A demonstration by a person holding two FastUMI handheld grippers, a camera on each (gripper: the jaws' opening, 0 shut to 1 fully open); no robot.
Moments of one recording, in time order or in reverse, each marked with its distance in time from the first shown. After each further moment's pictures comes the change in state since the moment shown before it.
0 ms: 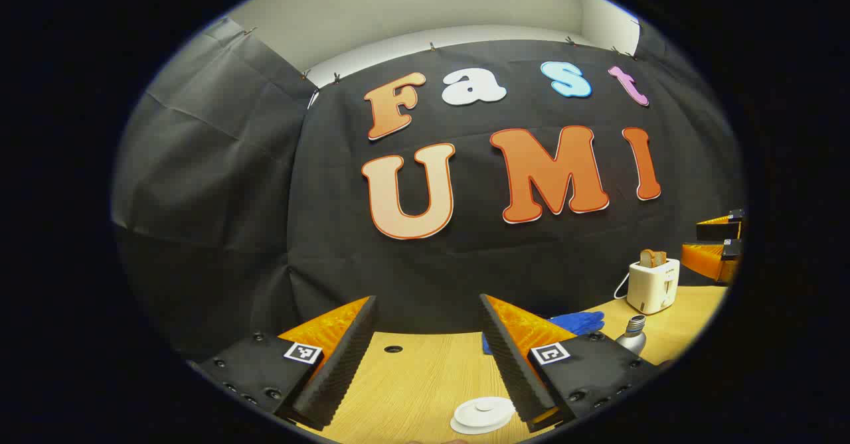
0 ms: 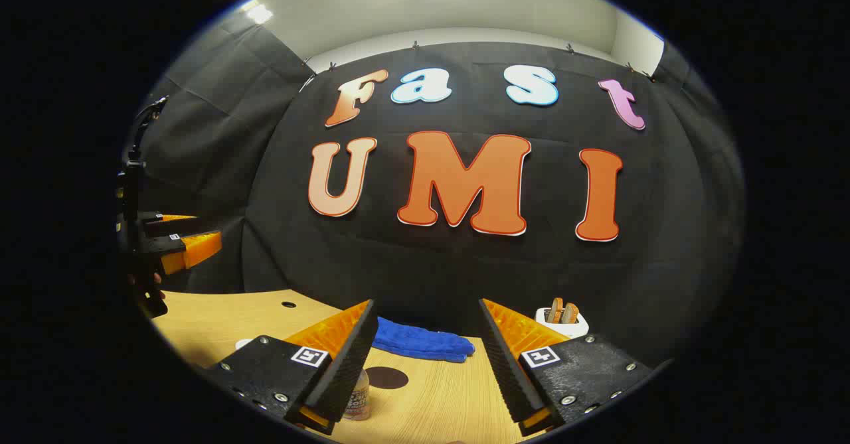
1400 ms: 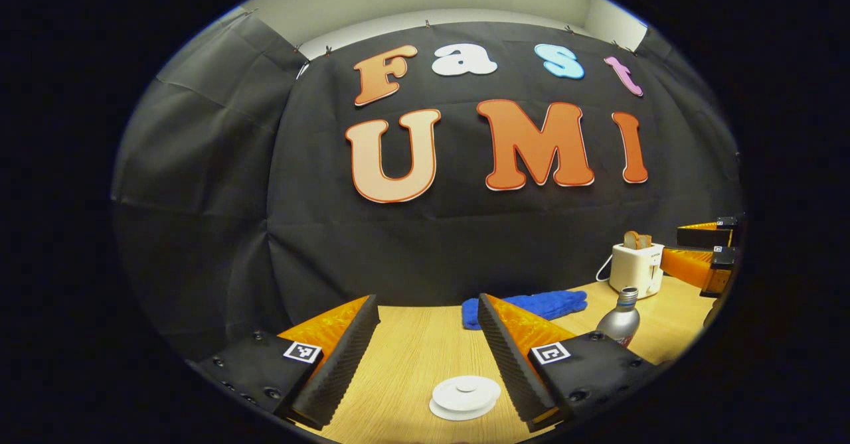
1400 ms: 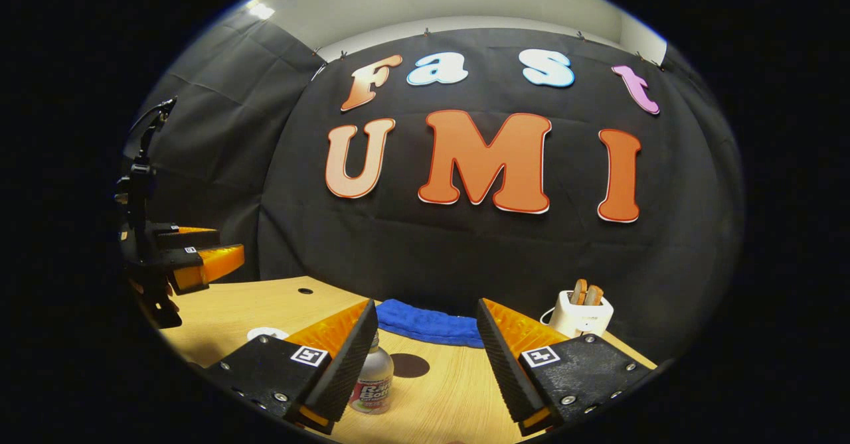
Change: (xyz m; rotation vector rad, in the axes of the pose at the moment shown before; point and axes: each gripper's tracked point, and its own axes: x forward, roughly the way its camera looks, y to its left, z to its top) left arm -0.002 -0.023 -0.066 -0.030 0.138 -0.075; right arm -0.001 0.035 -0.043 0.015 0.084 0.083
